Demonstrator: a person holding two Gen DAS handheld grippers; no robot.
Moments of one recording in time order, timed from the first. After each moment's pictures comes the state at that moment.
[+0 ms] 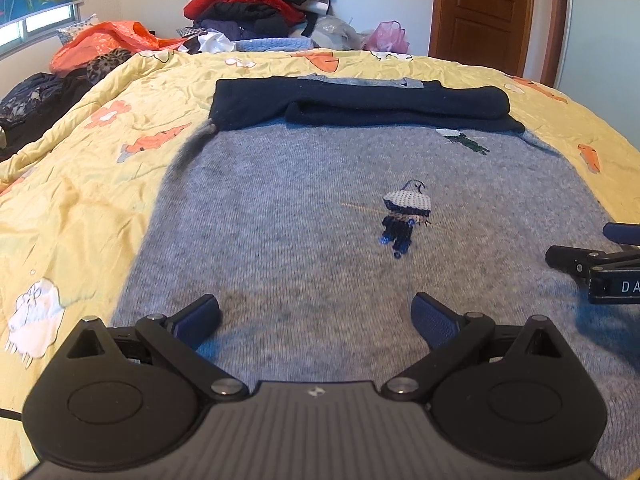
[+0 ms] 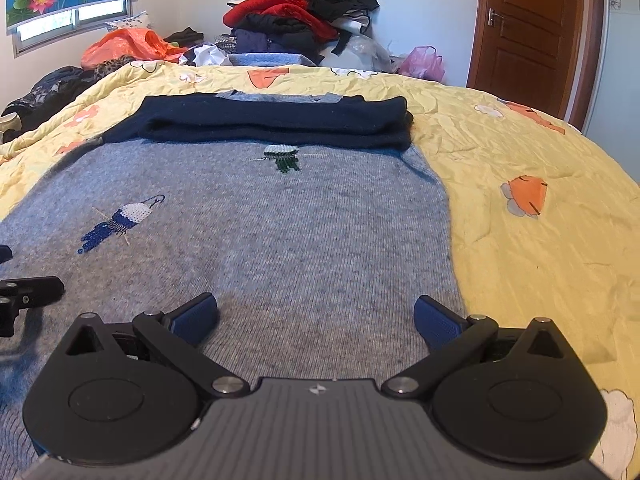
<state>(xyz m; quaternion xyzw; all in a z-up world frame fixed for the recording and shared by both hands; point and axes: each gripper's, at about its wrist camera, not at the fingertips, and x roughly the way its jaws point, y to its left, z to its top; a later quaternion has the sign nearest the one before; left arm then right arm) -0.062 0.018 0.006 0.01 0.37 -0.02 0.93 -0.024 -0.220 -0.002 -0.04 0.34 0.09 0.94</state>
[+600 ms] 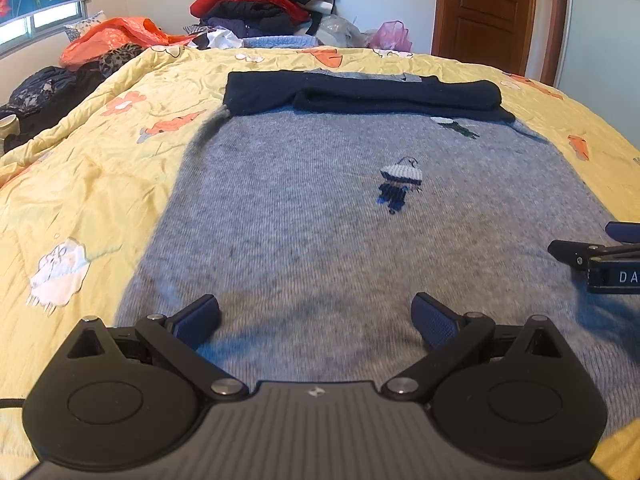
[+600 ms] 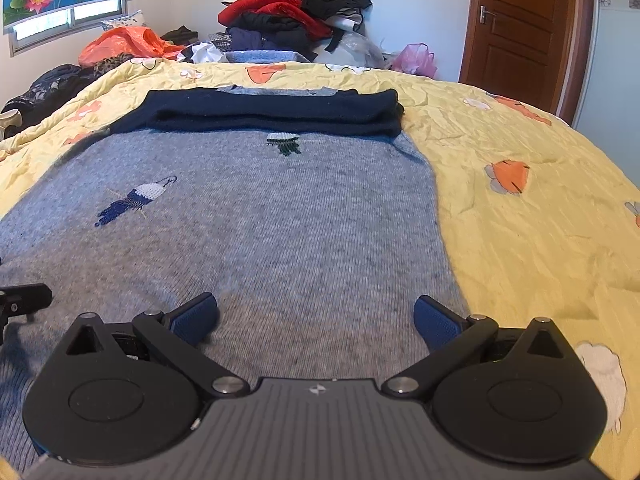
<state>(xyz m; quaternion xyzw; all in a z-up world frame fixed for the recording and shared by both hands) -0.101 0.020 0.007 0.01 0.37 -0.01 0.93 -0.058 -0.221 -0.002 -0.04 0.34 0.07 0.94</state>
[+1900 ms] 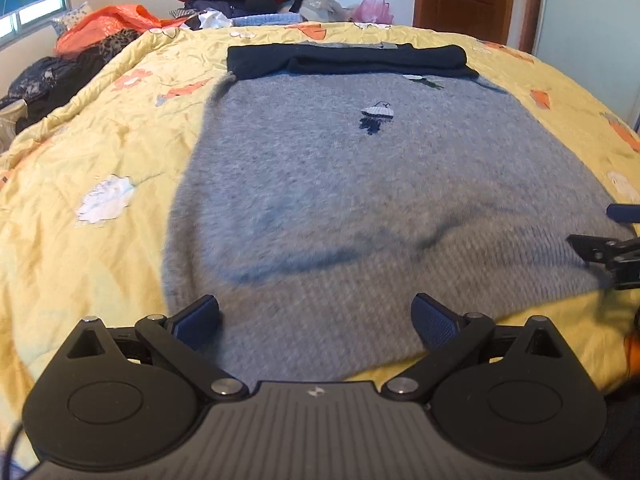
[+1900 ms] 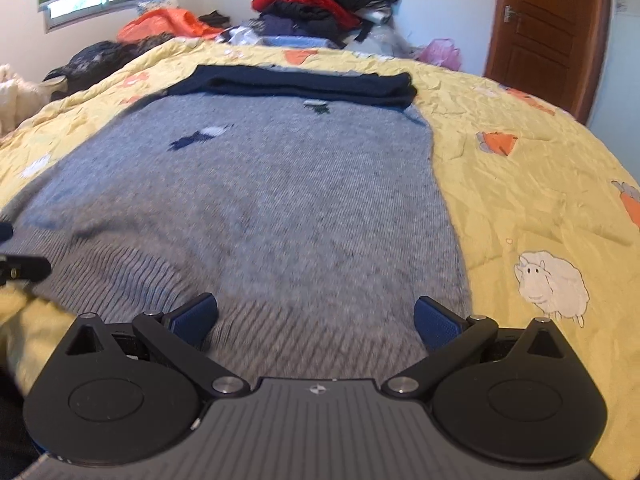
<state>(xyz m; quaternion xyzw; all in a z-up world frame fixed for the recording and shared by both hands) -0.187 0.039 0.020 0.03 0.41 -0.03 0.91 -0.149 -0.240 0.006 -0.06 0.36 0.13 0.92</state>
